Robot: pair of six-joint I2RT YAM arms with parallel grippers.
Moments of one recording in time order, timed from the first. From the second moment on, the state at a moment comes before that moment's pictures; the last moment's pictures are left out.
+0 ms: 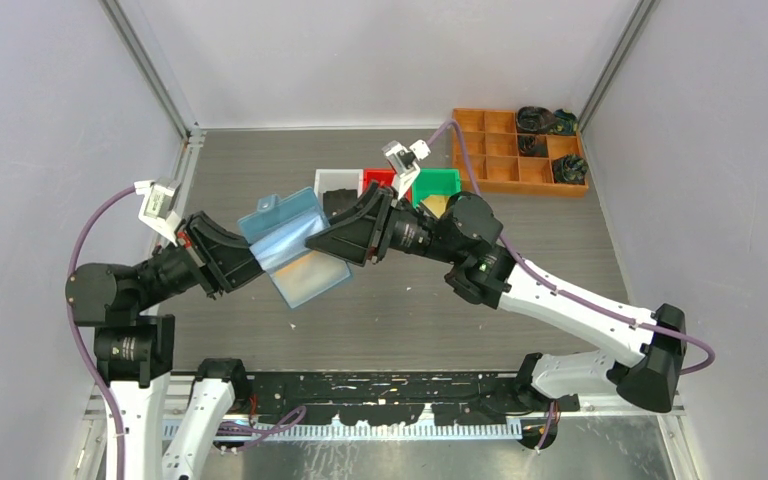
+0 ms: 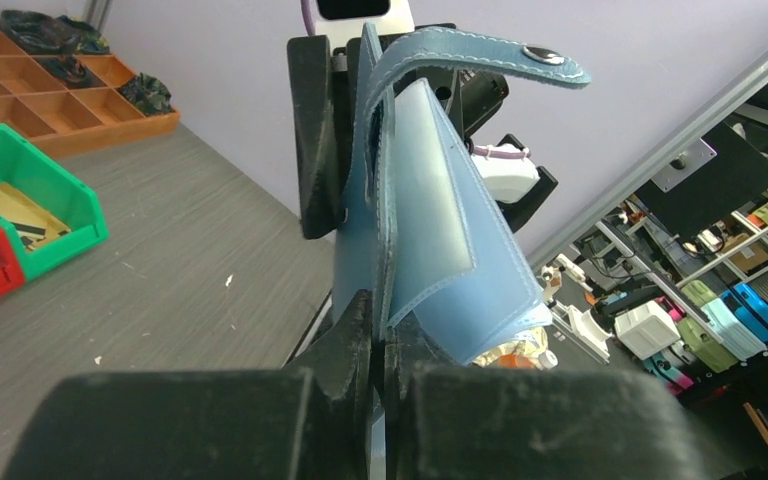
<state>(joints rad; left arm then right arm) -0.02 0.56 1.04 -0.03 1.11 -1.05 1.01 1.23 1.14 0.47 -0.40 0.91</state>
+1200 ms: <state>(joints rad) -0.02 0.54 1.22 -0.47 1.26 -0.44 1.00 1.14 1.06 0.48 -0.38 0.99</state>
